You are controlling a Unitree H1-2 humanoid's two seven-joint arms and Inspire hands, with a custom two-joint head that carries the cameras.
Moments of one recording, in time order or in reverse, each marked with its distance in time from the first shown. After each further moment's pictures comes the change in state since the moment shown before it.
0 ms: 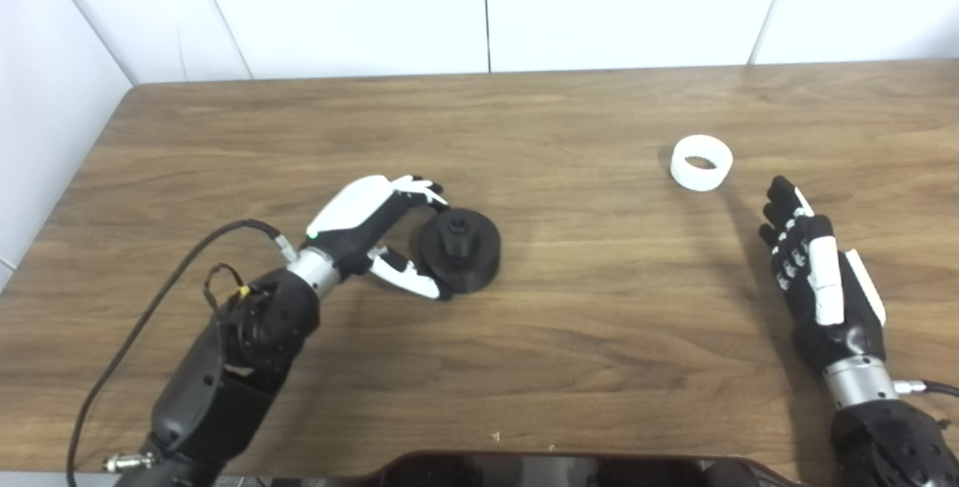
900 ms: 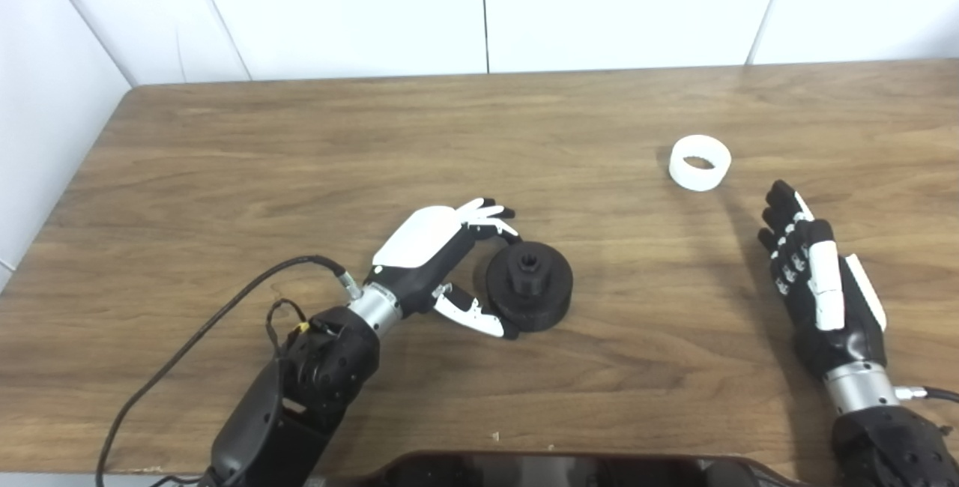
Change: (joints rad) left arm 0.067 -0.106 -0.079 -0.014 0.074 -0.114 0.054; right arm 0.015 0.000 0.001 -0.019 0.005 0.010 -0.003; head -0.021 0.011
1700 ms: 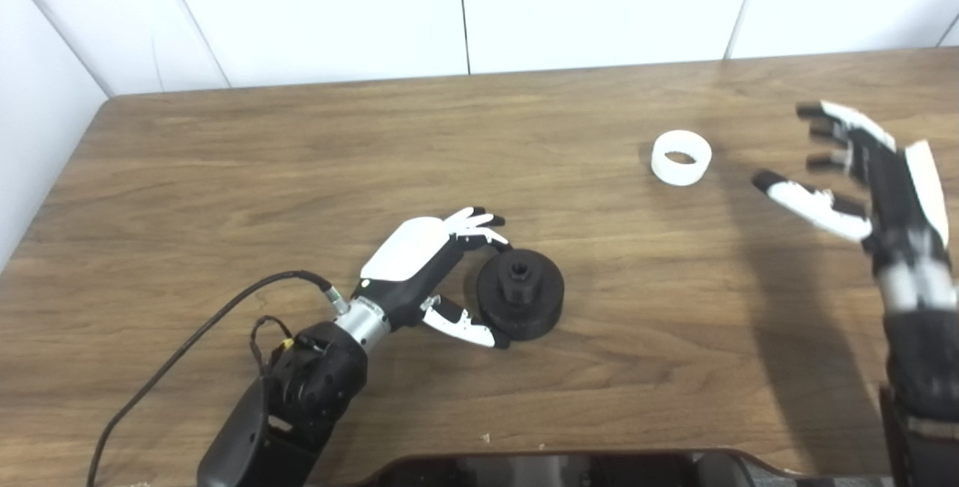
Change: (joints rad) left arm 0.030 0.005 0.015 -0.016 0.004 -0.027 0.001; right arm -0.273 -0.172 0.054 -0.063 -0.551 0.137 -0.137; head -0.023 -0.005
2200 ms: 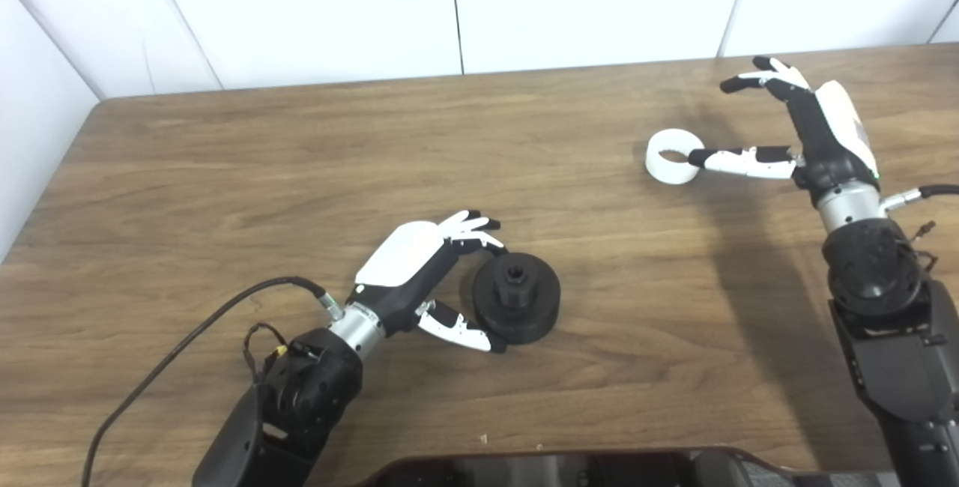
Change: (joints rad) left arm 0.005 -0.002 0.001 0.002 0.003 -0.008 0.001; right arm -0.170 -0.023 0.089 0.283 -0.078 0.001 0.047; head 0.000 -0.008
